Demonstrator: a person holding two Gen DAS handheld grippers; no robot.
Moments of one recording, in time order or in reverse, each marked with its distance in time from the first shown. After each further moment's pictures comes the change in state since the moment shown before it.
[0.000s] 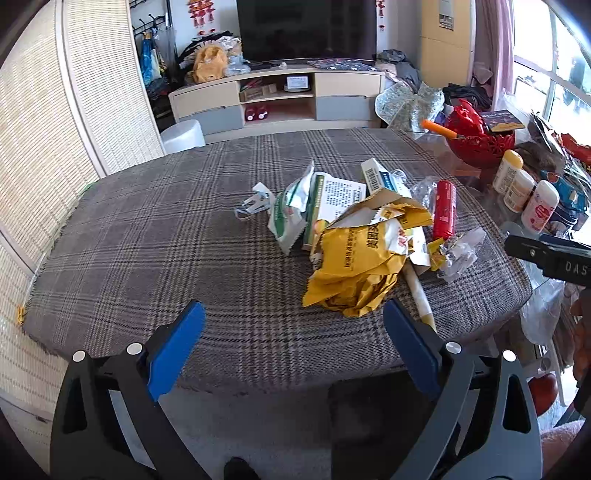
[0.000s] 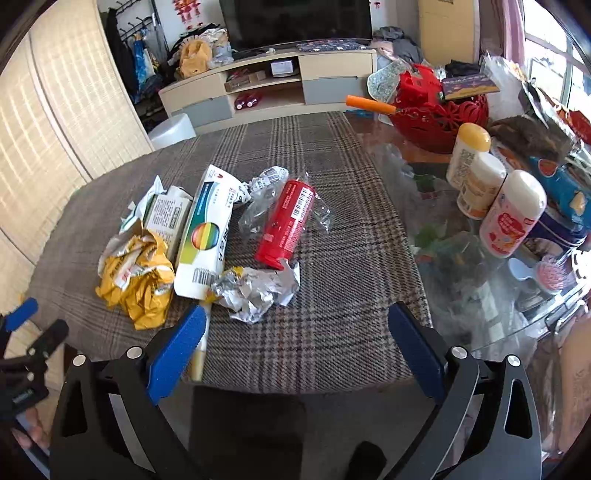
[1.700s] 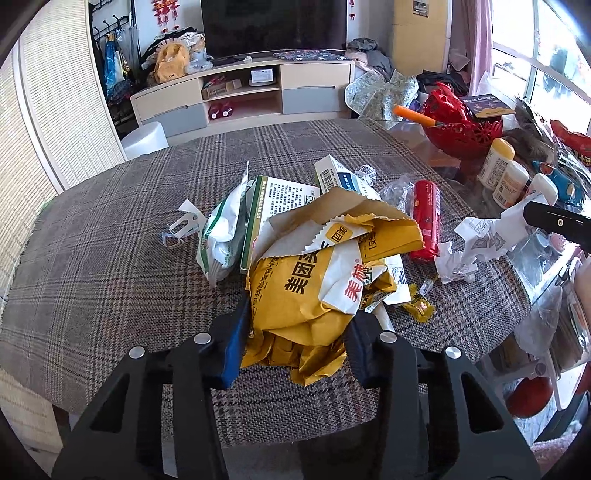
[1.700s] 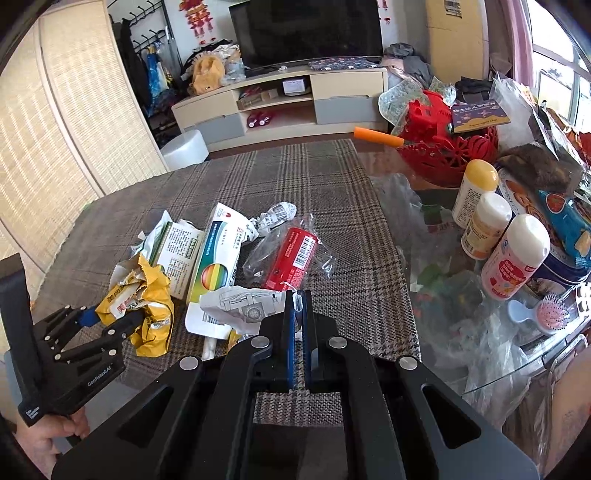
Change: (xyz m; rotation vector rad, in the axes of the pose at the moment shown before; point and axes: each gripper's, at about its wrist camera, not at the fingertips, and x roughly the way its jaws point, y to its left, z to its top) left arm 0.060 -0.044 0.032 0.049 0.020 -0.085; right arm -0.018 -0.003 0.028 -0.051 -0.072 0.026
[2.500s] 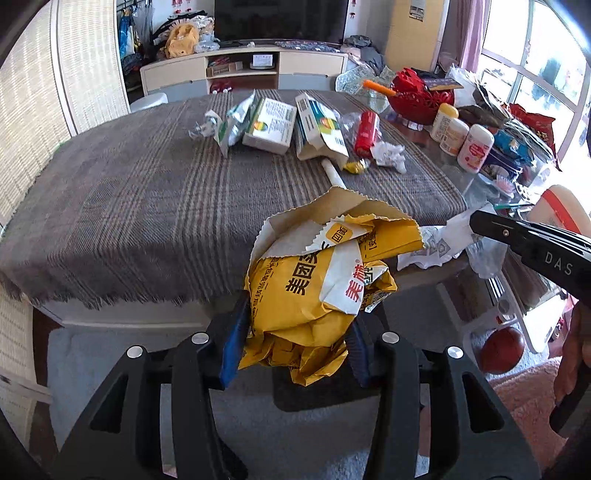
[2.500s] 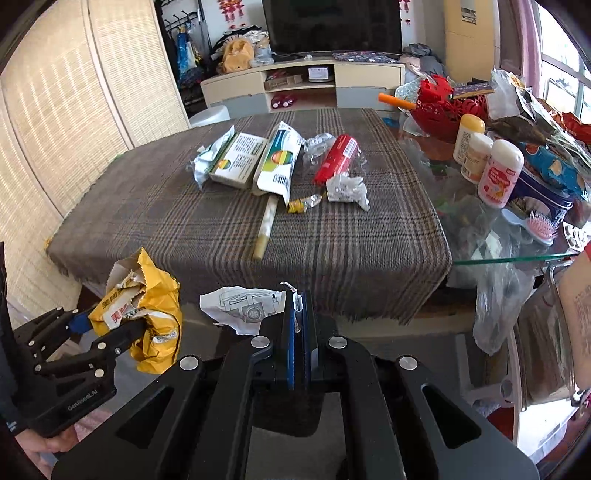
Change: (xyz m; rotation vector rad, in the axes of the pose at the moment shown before) left arm -0.103 -0.013 -0.158 -0.072 0.049 -0.088; right arm -0.072 0.055 -0.149 -0.077 0.040 0.013
